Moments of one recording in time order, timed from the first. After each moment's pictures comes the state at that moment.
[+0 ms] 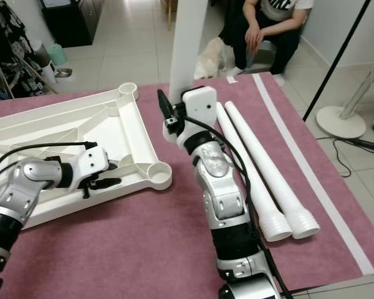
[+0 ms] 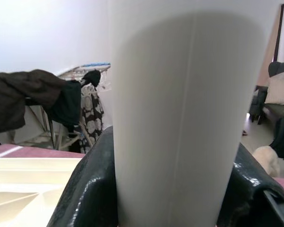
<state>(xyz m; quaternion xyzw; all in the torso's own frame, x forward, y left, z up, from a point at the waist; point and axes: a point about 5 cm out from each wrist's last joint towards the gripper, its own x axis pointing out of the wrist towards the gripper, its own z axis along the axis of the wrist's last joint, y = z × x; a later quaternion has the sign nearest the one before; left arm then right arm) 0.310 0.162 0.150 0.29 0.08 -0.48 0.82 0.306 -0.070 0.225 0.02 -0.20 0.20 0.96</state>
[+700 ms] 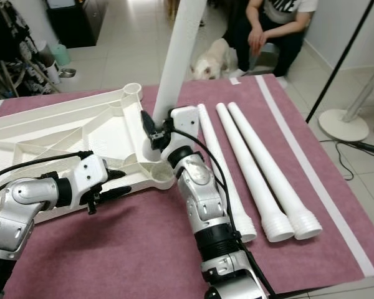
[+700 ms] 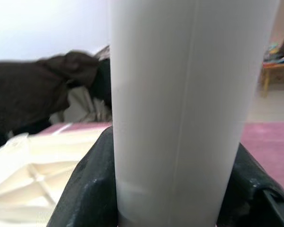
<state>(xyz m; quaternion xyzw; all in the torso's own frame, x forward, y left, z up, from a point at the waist) 0.261 0.151 0.152 0.31 0.11 -0.48 0.82 0.315 -0.036 0.179 0.08 -0.12 0.27 0.95</state>
